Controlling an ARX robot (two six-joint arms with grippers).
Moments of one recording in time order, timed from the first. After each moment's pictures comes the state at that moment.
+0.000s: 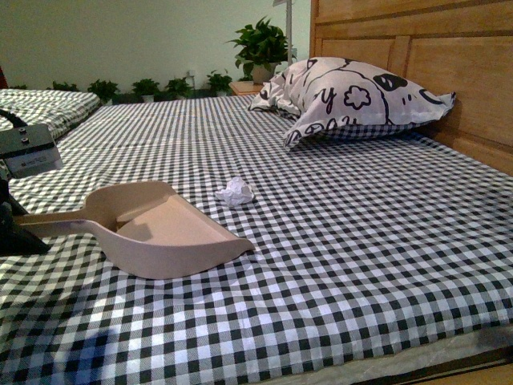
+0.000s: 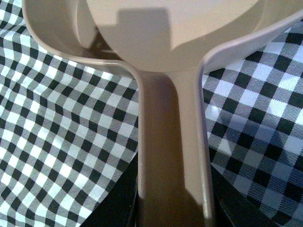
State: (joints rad) left arm 0.13 1.92 1.42 -0.51 0.43 1.09; right arm 0.37 0.88 0.76 -0.34 0.57 0.33
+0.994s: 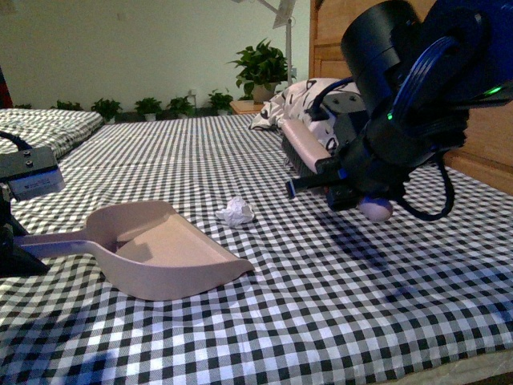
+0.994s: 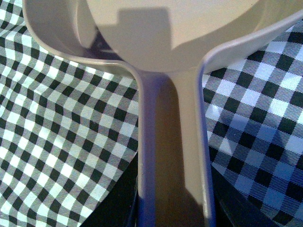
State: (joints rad) left arm 0.13 1.92 1.42 -0.51 0.43 1.10; right arm 0.31 1.99 1.51 -0.17 0.18 0.00
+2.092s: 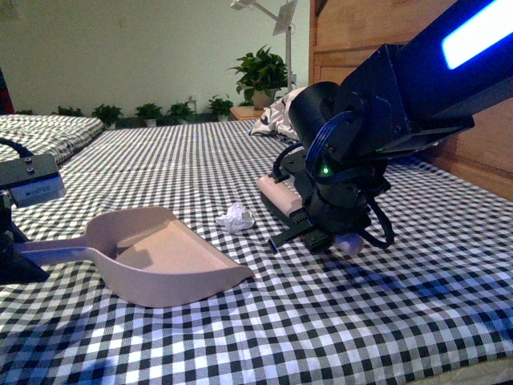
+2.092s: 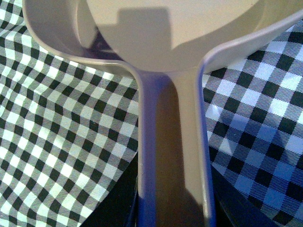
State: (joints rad) left arm 0.13 1.92 1.42 -0.51 0.43 1.10; right arm 0.34 2.27 1.81 -0.37 0.27 -0.18
